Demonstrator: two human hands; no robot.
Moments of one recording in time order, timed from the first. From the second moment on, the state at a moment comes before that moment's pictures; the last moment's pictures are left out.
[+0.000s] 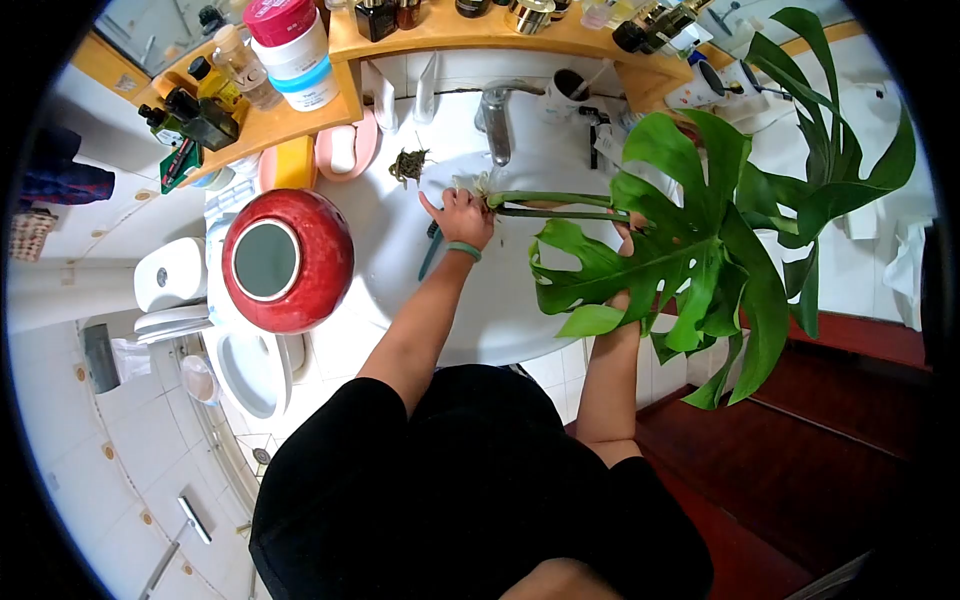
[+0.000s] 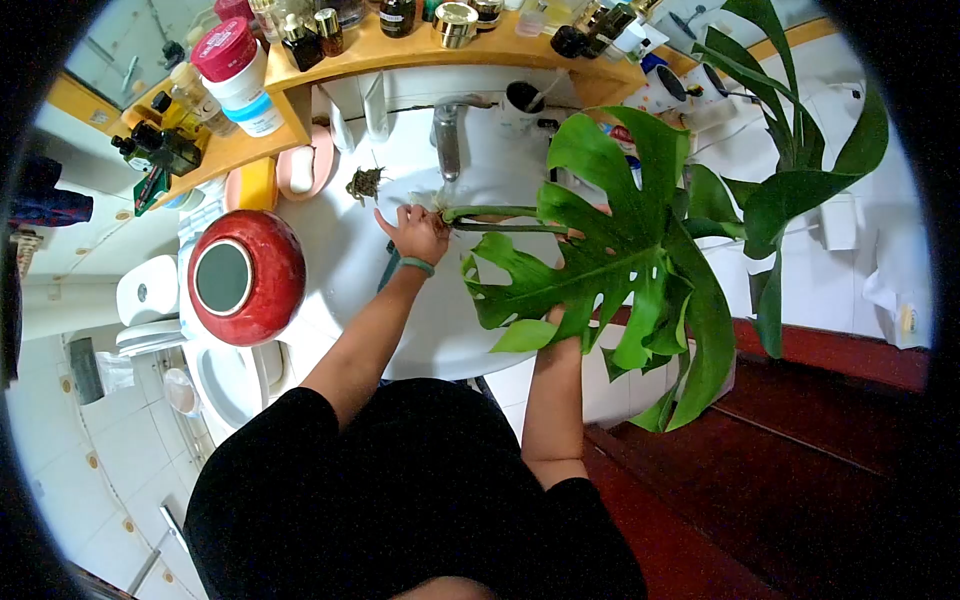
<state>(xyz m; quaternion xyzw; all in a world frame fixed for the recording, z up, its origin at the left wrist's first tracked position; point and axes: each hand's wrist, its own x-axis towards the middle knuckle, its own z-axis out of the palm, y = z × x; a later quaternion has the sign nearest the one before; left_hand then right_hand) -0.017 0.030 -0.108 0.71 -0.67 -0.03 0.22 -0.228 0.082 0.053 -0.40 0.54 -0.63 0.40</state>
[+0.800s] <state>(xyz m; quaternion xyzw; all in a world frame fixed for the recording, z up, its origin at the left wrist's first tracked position) -0.011 0.012 -0.115 0.72 -0.65 -0.09 0.23 -0.218 0.096 0.040 -0.39 0.54 -0.64 0.39</state>
